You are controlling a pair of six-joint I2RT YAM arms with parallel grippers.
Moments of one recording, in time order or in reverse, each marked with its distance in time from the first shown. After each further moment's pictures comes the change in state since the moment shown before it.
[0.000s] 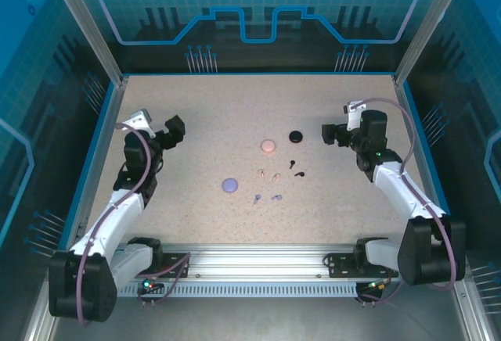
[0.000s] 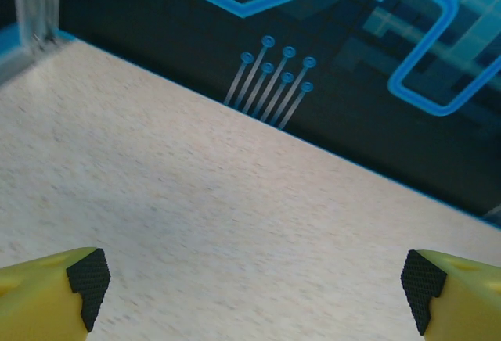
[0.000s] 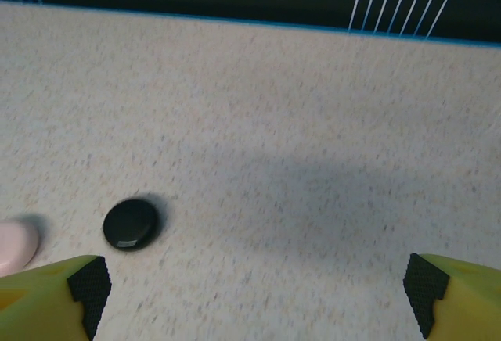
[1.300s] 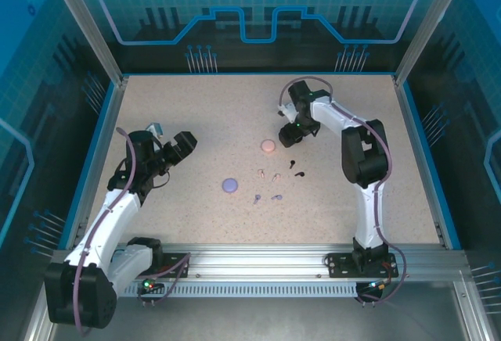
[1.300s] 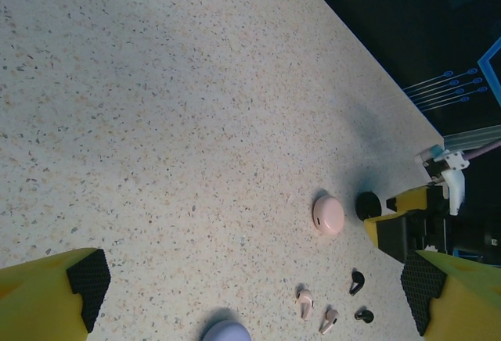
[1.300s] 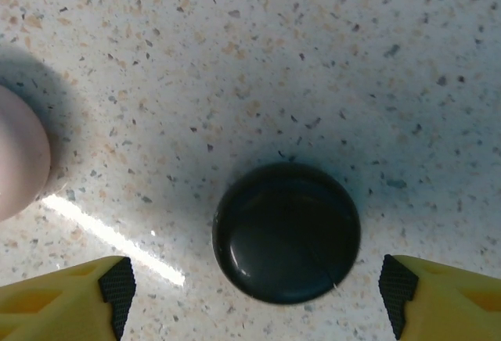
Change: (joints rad) left arm 0.000 -0.028 0.068 -0.430 0.347 -0.254; right arm 0.283 0.947 0.939 -0.780 0.052 -0.241
